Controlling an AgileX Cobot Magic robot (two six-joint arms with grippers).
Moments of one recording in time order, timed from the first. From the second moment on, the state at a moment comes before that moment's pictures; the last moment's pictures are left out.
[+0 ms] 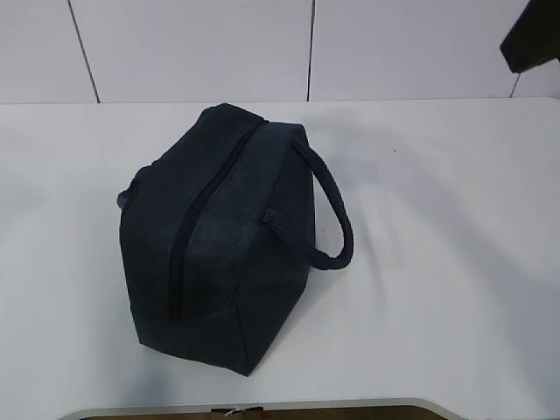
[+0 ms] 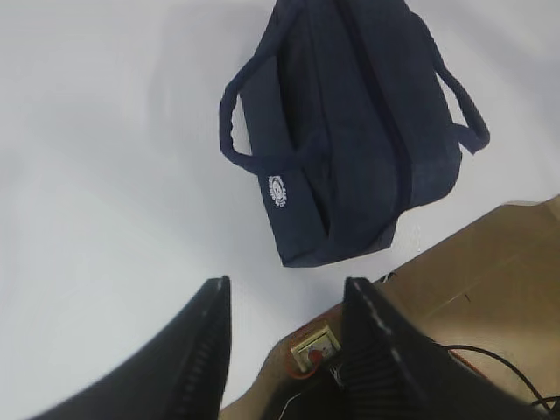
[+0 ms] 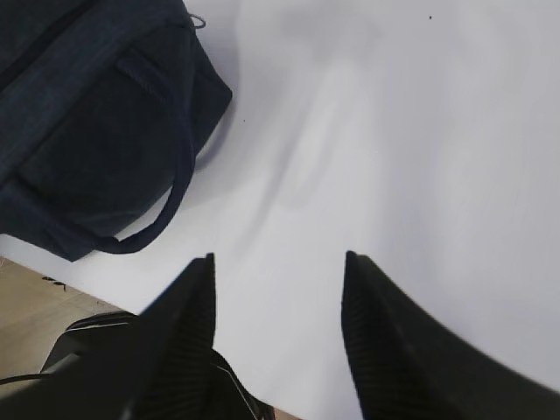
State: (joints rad) left arm -0.27 1.04 -1.32 -0.30 1.25 0.18; right arm 0.35 1.30 -1.50 0.03 1.26 -0.07
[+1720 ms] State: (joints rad) left arm -0.27 0.07 -0.75 -0.30 1.27 0.18; right arm 0.35 0.35 -0.82 0.04 1.27 -0.16
